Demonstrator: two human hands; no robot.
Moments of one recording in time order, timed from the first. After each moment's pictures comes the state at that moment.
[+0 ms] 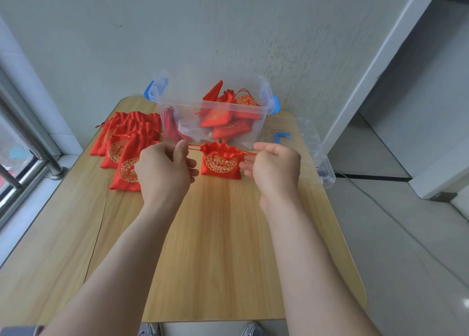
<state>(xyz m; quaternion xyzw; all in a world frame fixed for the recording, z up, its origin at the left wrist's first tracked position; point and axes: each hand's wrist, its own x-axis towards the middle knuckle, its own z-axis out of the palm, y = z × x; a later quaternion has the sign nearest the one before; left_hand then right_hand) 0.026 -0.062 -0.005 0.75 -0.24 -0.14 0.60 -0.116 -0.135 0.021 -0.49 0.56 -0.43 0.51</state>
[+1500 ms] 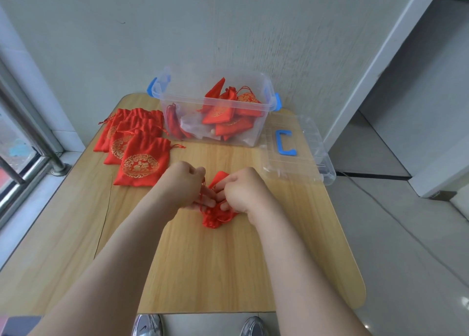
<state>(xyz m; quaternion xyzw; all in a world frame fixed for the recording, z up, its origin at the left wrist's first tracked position) 0.021 -0.051 -0.003 0.75 -0.29 -0.43 0.41 -0.100 -0.119 -0.011 -0.66 0.57 -0.08 0.49</state>
